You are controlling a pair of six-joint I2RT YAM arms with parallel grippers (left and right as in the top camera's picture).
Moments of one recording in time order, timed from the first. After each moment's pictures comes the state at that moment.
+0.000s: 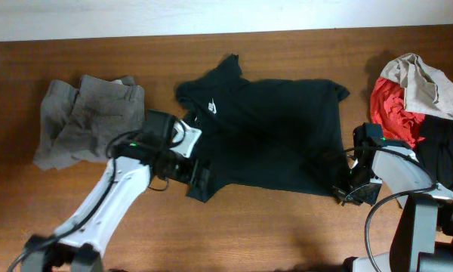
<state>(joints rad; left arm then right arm) -0.31 1.53 0.97 -0.73 0.44 0.02 -0.18 1.61 0.84 -0.93 0.01 0.38</state>
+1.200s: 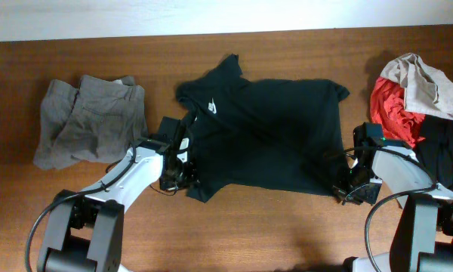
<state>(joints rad) -0.31 1.71 0.94 -0.69 0.28 -0.42 -0.18 1.61 0.84 -0.92 0.01 0.37</state>
